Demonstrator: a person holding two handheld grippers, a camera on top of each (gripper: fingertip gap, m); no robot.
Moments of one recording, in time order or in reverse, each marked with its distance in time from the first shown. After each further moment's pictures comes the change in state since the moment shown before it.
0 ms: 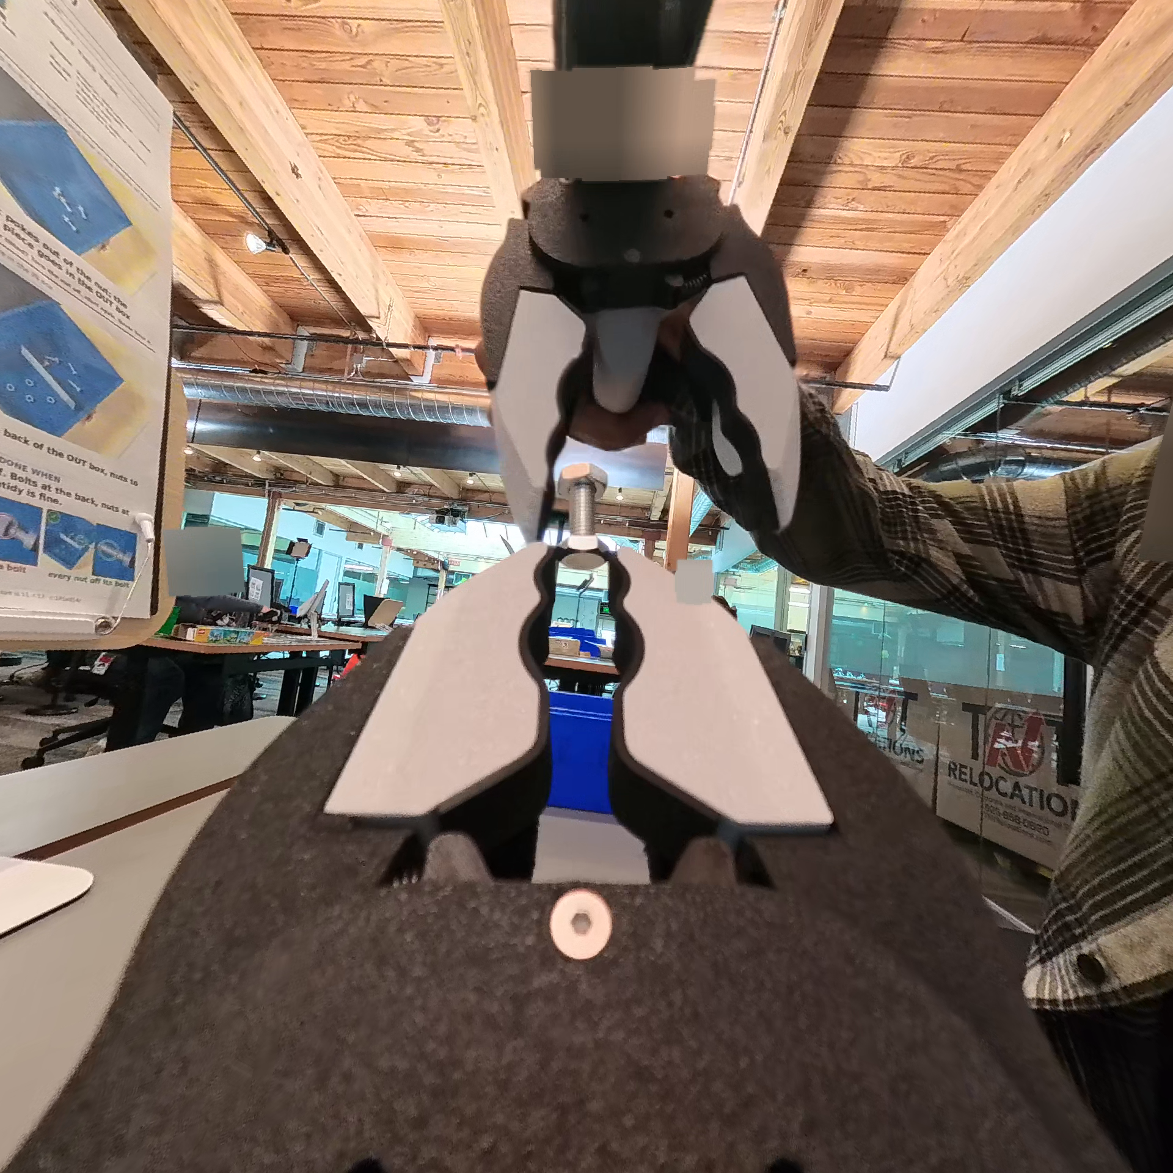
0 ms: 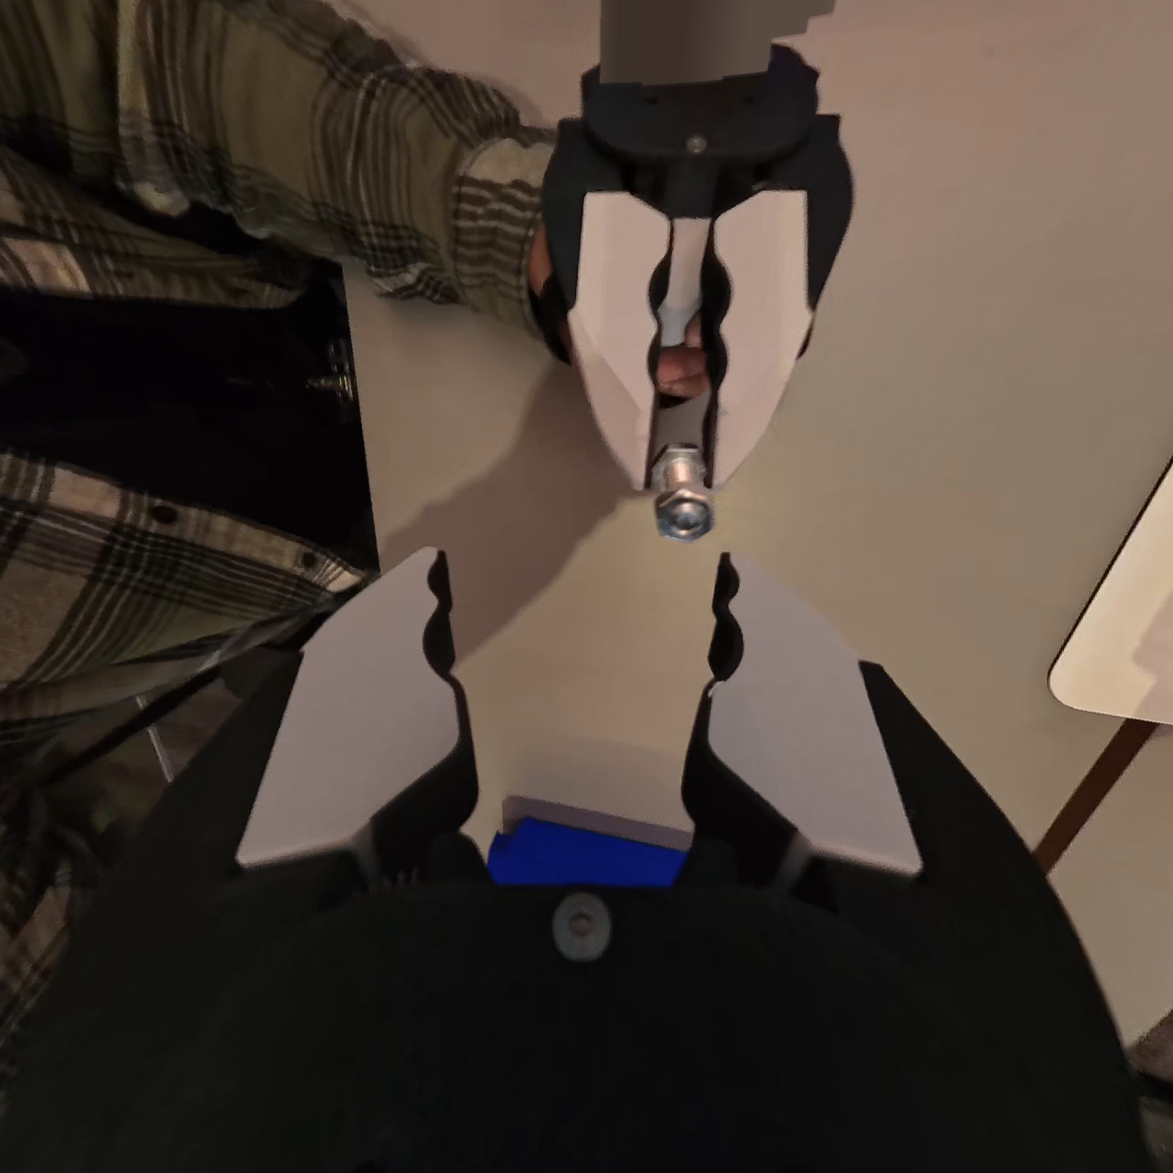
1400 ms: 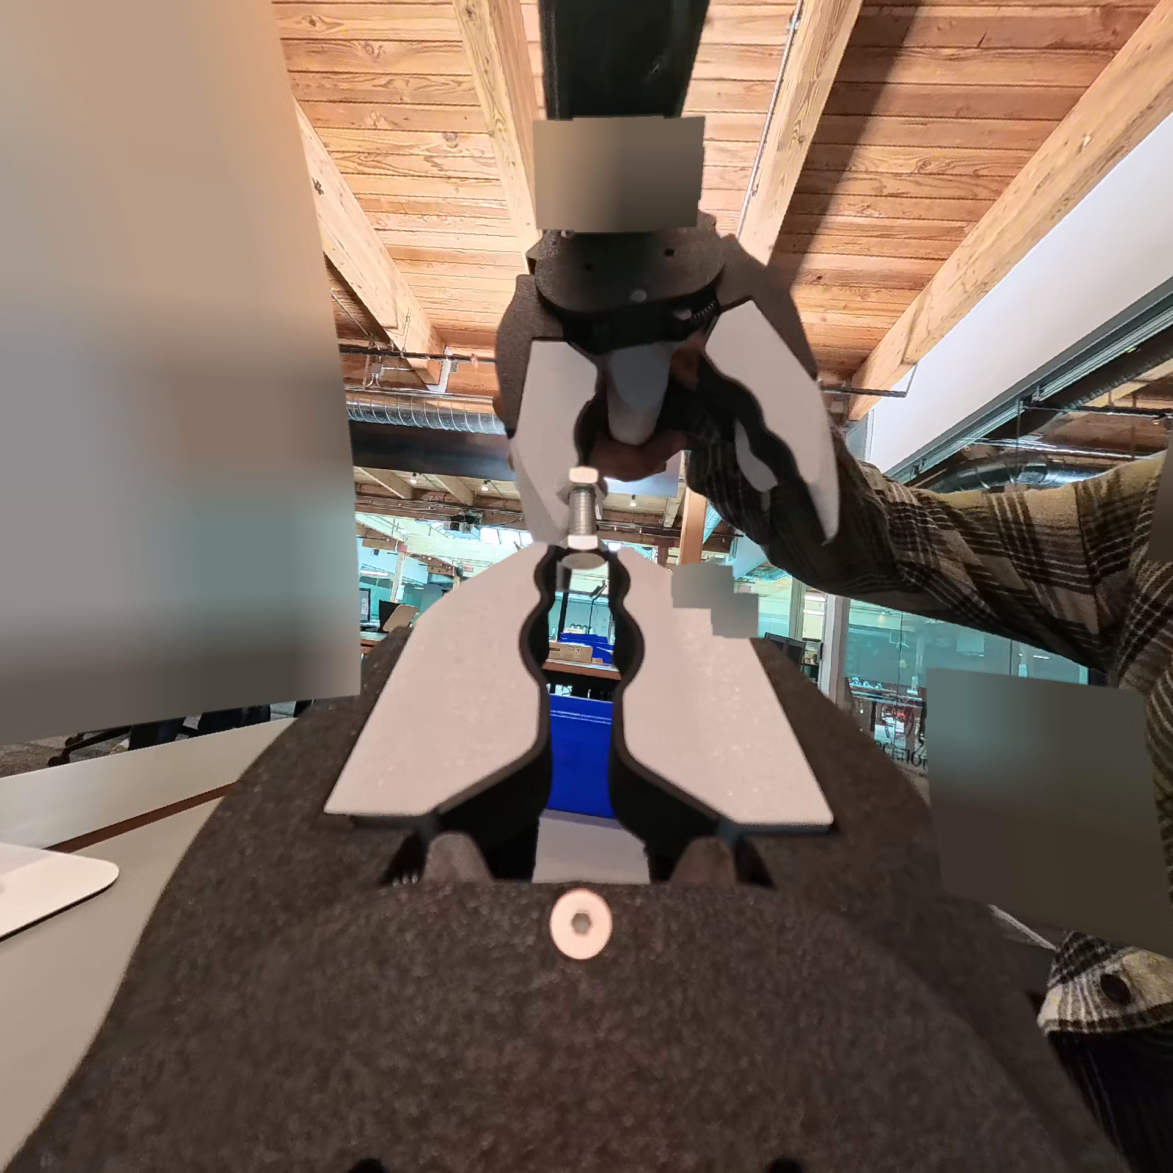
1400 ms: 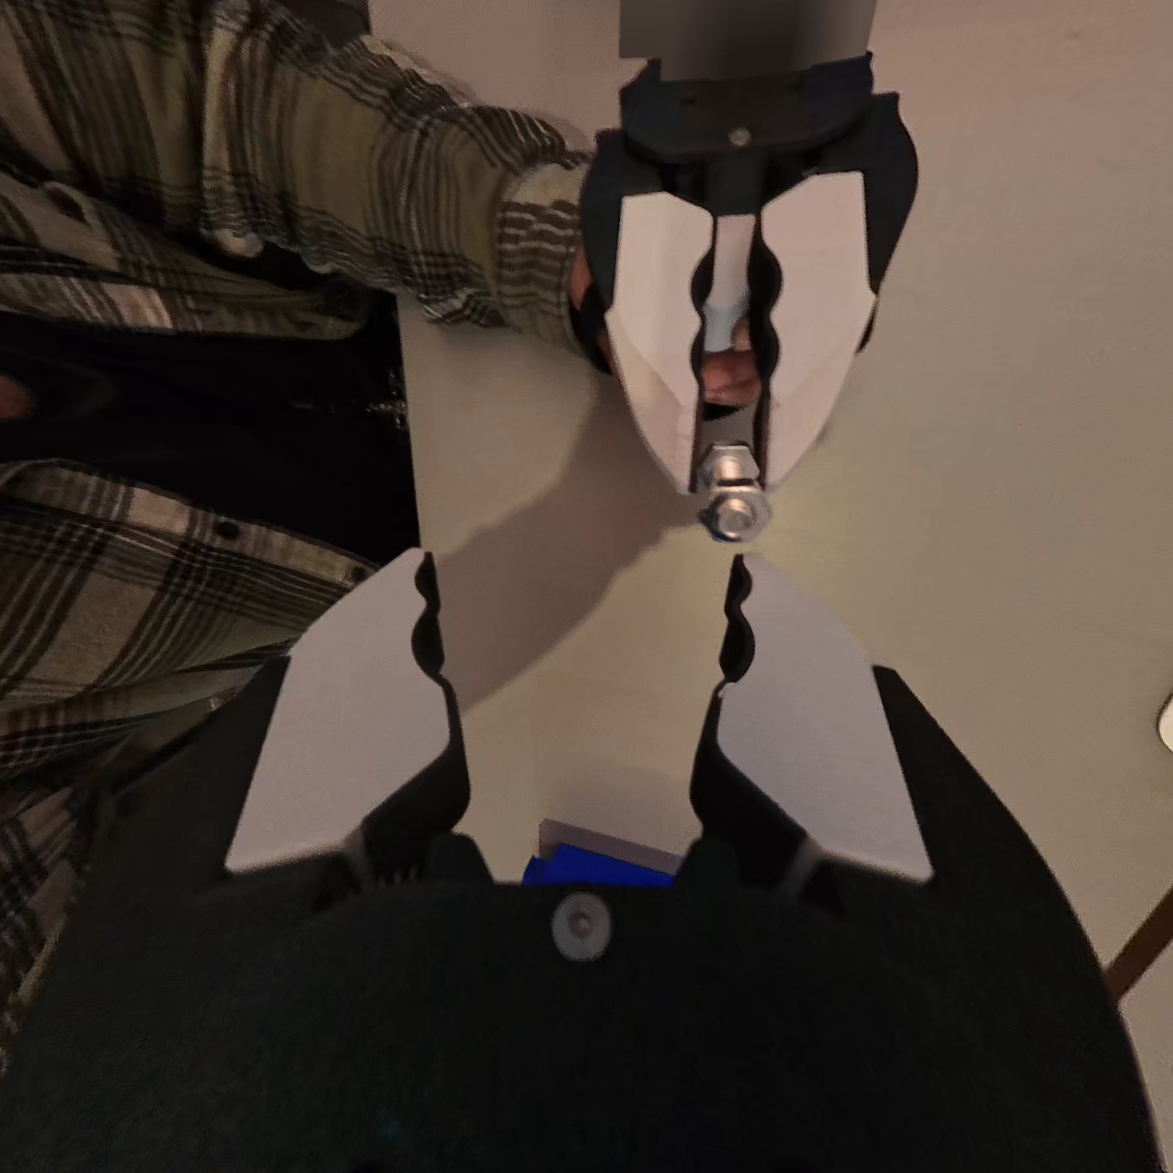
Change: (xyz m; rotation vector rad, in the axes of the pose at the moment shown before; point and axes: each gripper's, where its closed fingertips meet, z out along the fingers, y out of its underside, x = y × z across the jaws) left arm -0.004 -0.002 -0.003 0.013 -0.025 0.010; right arm -0.008 -0.001 0.010 0.038 -0.094 0.040
